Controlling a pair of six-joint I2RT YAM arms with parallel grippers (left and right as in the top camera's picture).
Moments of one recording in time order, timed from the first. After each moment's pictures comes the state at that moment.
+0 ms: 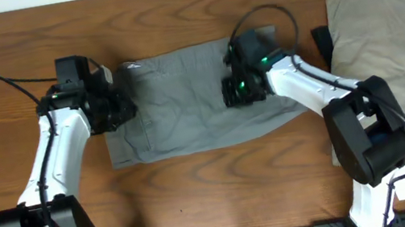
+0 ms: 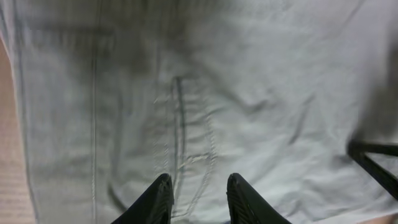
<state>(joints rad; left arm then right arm) 0.03 1.62 1.11 -0.76 0.32 -0.29 0.44 2.00 1.30 -0.62 -0.30 0.40</state>
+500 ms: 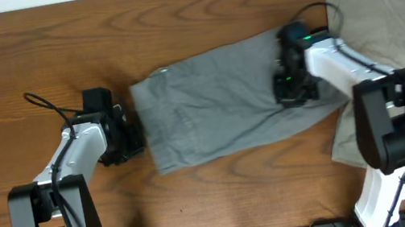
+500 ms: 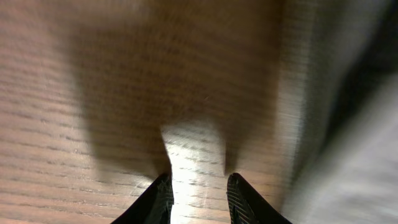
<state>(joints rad) 0.01 1.68 0.87 -0.68 0.16 -0.28 0.15 2.00 1.30 -0.90 -0.13 0.32</state>
